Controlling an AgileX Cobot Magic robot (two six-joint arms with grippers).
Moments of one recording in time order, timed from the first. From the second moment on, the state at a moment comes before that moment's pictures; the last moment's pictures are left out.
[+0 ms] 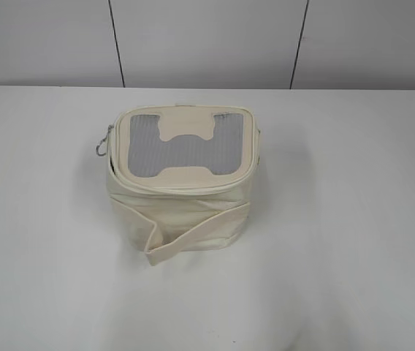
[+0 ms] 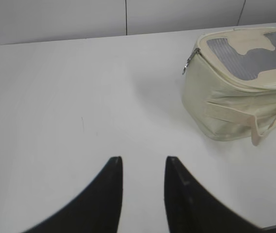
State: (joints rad) left arm -0.11 -0.01 -0.53 -0.14 1.05 0.07; right arm 0.13 -0.01 -0.50 0.09 1.04 -0.06
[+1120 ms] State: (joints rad) left arm -0.11 -0.01 -0.53 -0.14 1.05 0.07; right arm 0.13 0.34 -0.52 0.56 0.79 -0.44
